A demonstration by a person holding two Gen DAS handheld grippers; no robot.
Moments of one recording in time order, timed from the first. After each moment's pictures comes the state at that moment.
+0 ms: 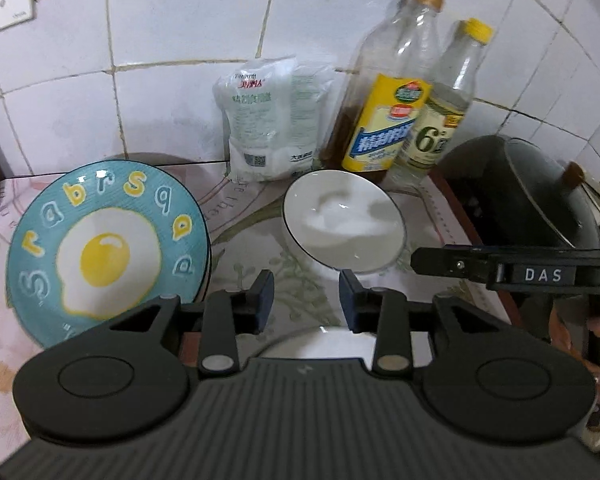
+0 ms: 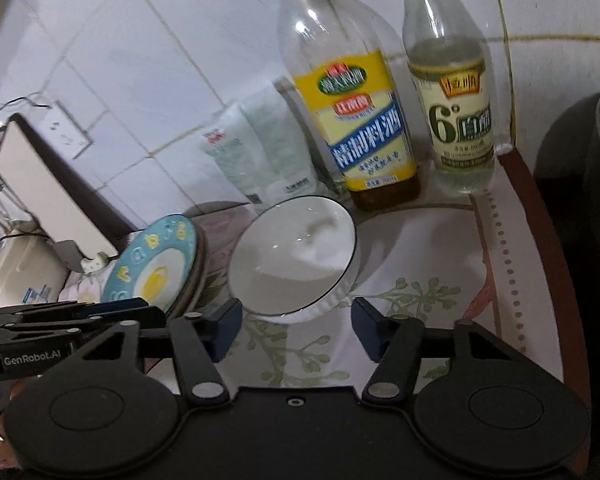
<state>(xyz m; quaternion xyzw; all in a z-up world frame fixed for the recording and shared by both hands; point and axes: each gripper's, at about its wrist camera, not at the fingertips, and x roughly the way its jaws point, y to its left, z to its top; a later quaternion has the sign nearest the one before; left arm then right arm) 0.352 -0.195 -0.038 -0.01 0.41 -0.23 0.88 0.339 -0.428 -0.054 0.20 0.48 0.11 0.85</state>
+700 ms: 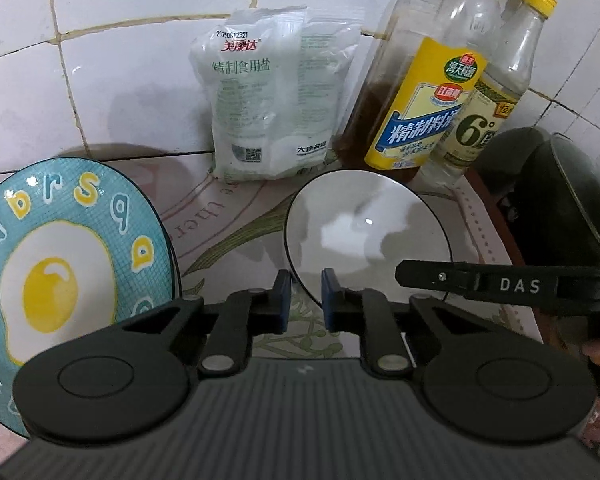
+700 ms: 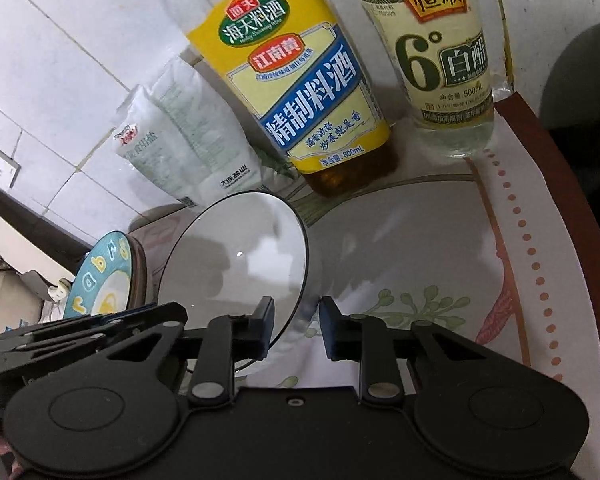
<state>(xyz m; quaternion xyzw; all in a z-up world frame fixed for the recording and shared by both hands) 0.410 -0.232 -0.081 -0.01 0.43 -0.22 0.88 0.389 -0.436 -0.111 0.24 0.53 0.07 0.81</state>
